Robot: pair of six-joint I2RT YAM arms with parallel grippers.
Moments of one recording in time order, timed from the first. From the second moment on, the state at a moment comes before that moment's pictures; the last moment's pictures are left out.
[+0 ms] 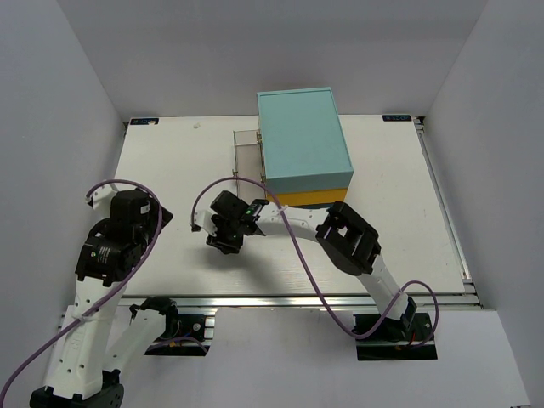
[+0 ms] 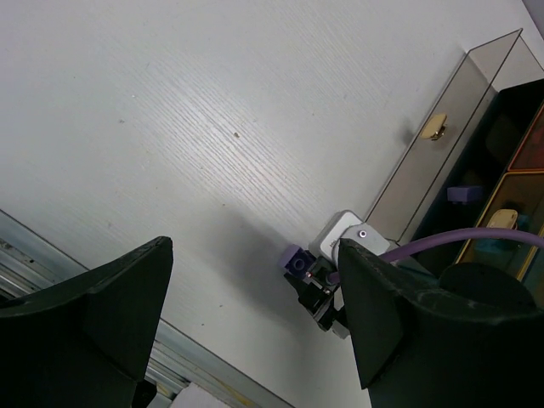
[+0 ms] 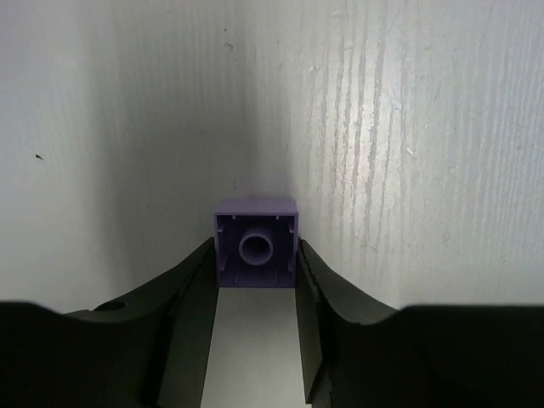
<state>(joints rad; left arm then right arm) -0.21 0.74 1.09 -1.11 -0.46 -0.88 1.09 2.21 1.67 -0.43 -0.28 -0.41</state>
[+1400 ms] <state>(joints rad) -0.21 0.62 0.87 -1.05 -0.34 -0.98 0.92 2.03 1.71 -0.35 0.12 -0.72</state>
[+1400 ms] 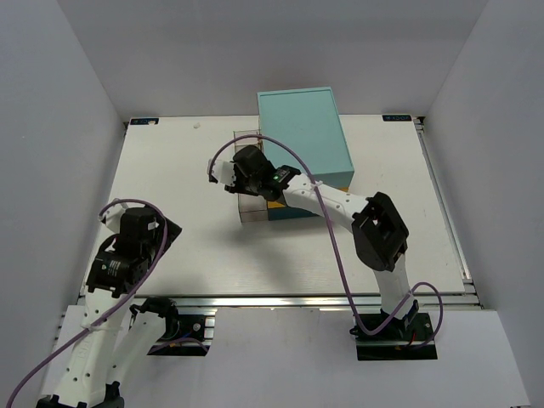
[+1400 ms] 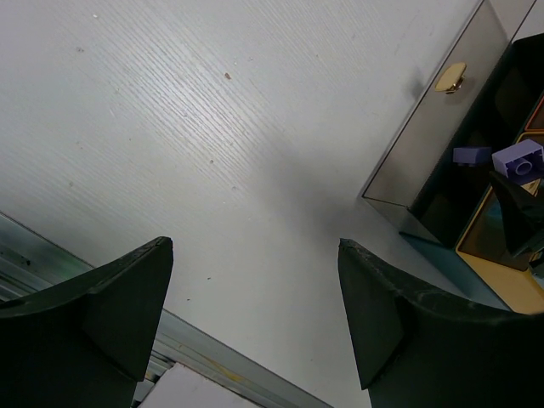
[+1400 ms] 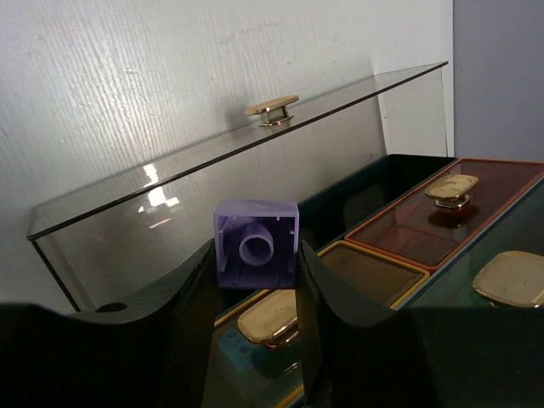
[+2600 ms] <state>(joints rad) -0.21 0.83 0.78 -0.69 -0.22 -0.96 0.79 1.72 1.52 0.05 -0.50 -0.37</state>
